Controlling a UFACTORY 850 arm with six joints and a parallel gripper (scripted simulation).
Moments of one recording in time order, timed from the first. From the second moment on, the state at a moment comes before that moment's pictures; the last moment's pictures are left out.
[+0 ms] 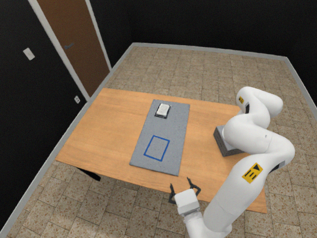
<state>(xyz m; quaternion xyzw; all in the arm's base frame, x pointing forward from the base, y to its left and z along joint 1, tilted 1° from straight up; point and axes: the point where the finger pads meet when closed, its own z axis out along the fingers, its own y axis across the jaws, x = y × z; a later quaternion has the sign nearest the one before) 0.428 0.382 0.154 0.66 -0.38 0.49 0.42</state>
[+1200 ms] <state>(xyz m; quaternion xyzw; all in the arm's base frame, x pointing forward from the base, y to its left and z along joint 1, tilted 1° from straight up) 0.461 0.328 0.132 0.73 -0.33 0.34 0.50</state>
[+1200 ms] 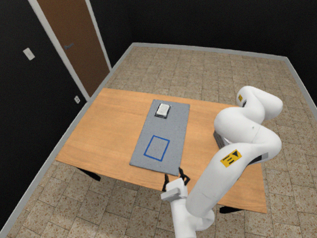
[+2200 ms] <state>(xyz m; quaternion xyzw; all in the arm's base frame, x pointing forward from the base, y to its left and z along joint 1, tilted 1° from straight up) 0.507 0.222 0.089 0.84 -0.19 0.04 0.50</state>
